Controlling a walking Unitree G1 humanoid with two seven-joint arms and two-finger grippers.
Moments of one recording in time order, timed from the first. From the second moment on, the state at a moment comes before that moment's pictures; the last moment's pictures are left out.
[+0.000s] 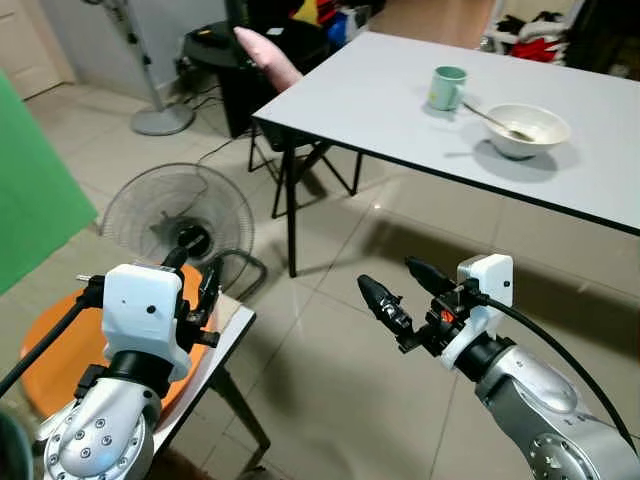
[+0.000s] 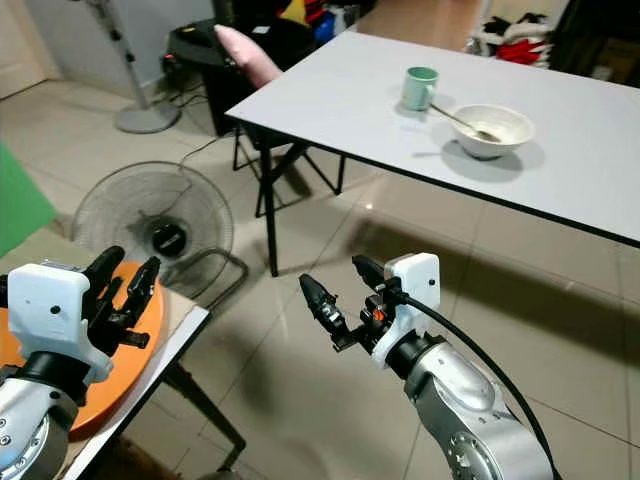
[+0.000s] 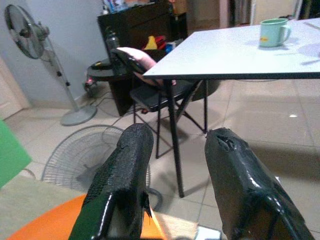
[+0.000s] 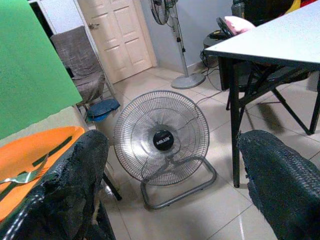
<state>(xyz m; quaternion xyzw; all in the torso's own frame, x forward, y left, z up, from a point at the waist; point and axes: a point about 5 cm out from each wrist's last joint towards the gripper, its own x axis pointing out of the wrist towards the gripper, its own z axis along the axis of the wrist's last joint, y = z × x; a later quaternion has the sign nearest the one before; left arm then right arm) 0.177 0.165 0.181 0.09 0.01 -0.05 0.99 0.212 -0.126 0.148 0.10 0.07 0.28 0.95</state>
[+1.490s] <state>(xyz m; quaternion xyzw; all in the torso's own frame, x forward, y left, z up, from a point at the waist) 0.193 0.177 0.181 0.10 0.03 -0.04 0.99 0.214 -0.126 0.147 0.10 0.08 0.27 0.96</state>
